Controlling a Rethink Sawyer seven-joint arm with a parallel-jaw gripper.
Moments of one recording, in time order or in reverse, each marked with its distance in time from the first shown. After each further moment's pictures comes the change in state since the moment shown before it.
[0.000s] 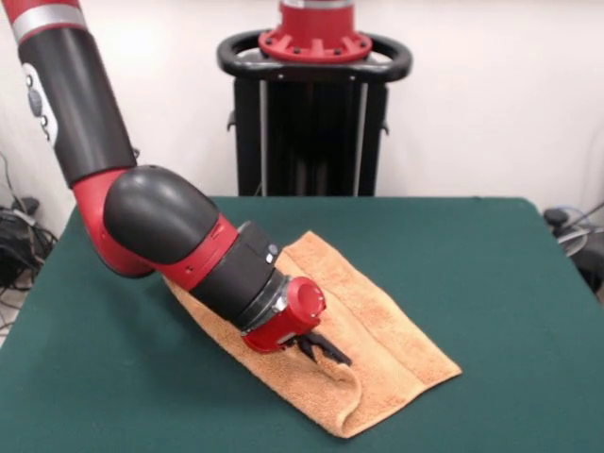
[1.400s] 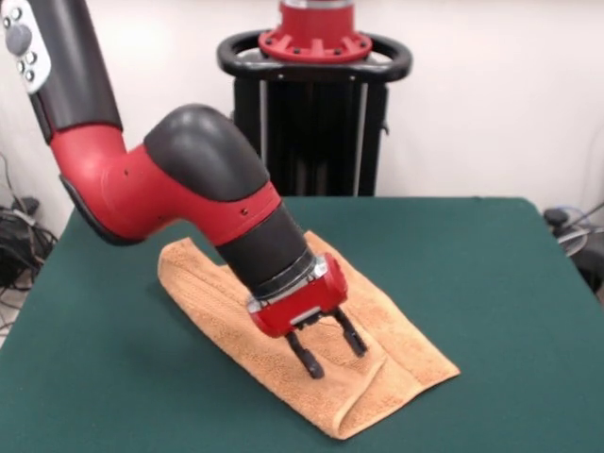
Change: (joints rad) arm 0.078 -0.199 0.023 0.061 -0.323 -0.133 0.000
